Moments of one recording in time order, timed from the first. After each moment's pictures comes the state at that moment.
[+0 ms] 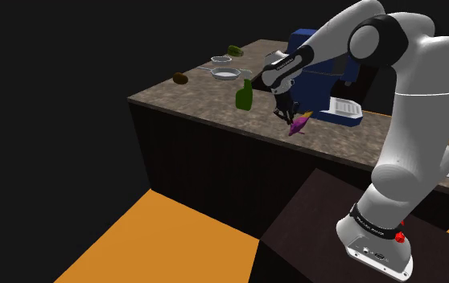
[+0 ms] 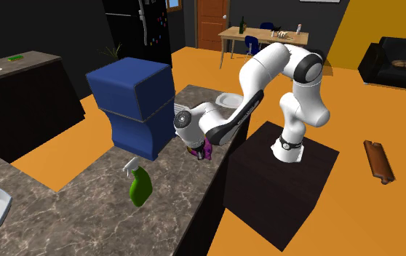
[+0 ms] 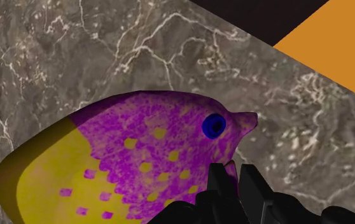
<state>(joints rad) -0.29 0.35 -0.16 -1.87 -0.25 1.84 0.43</state>
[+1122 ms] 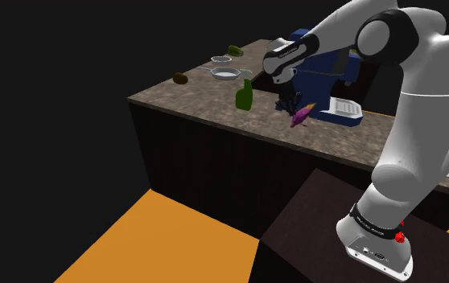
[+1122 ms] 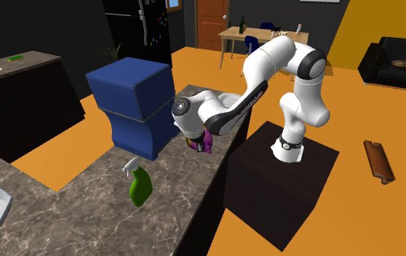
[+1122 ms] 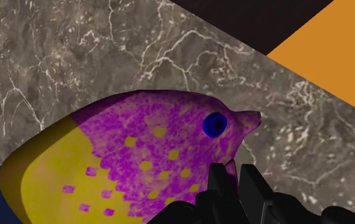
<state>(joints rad) -0.29 0.29 -0.16 -1.81 -0.25 1.73 0.41</state>
